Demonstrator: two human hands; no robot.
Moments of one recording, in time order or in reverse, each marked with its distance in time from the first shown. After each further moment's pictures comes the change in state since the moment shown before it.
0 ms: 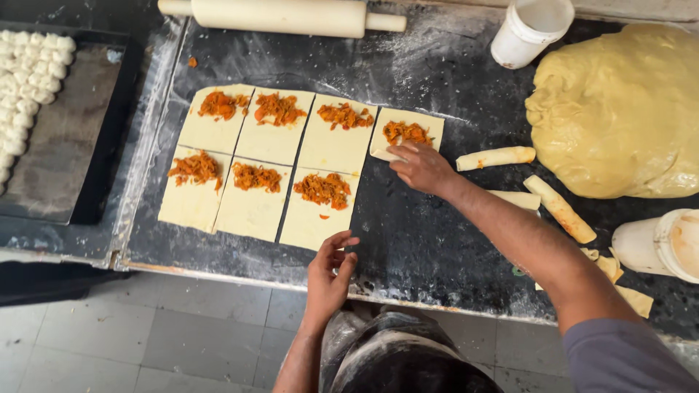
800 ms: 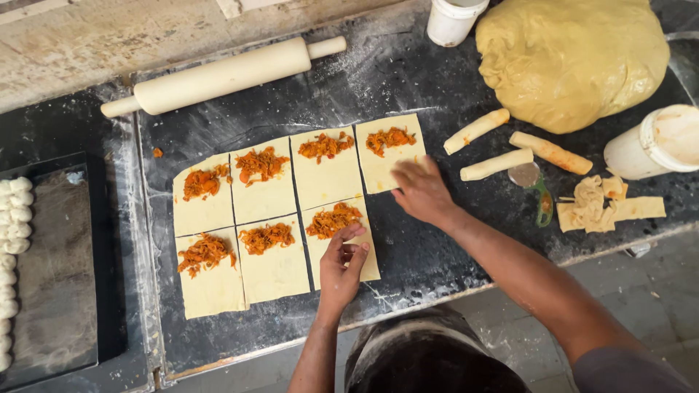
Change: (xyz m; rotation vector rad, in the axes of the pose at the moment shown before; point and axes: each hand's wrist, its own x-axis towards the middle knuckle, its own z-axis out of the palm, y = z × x) left_hand 0.094 -0.004 -0.058 -0.016 -0.326 0.077; right_hand -0.002 -0.088 0.019 -0.180 -0.262 0.760
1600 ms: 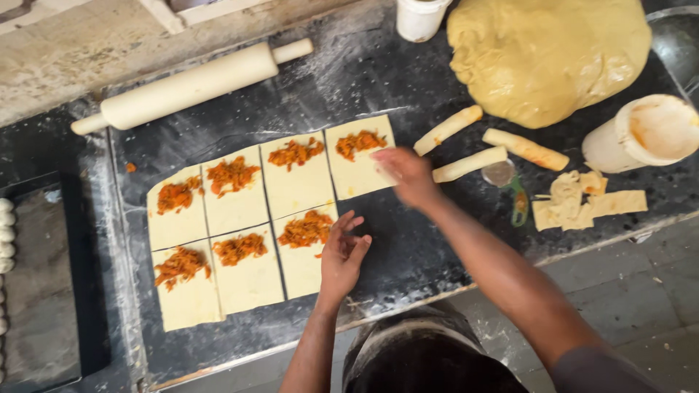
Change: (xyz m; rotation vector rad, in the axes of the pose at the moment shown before) left_hand 0.025 -0.009 0.066 -0.007 -0.056 -0.066; right_hand 0.001 0.049 0.004 1.234 0.409 0.091
